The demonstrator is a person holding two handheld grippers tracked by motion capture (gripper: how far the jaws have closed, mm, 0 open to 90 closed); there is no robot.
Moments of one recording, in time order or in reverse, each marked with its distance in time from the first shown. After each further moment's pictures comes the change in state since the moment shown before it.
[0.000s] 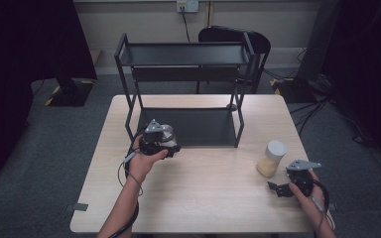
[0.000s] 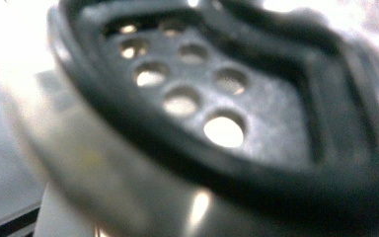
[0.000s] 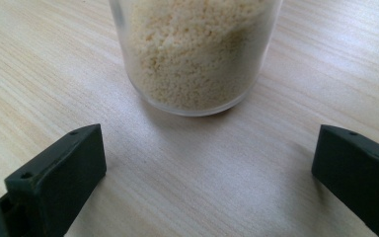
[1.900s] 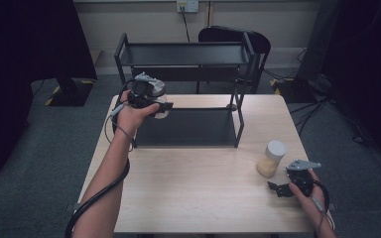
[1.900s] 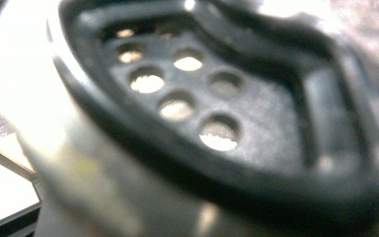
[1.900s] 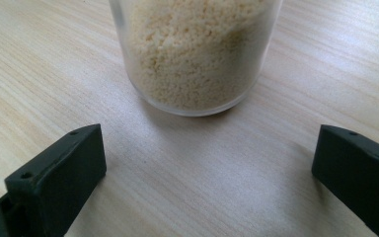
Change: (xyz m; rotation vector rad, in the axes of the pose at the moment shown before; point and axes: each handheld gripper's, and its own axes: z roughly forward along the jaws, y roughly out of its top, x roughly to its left) left arm 0.028 0.125 -0.046 0.017 0.077 0.014; right arm 0.000 0.000 0.000 0.000 0.000 0.000
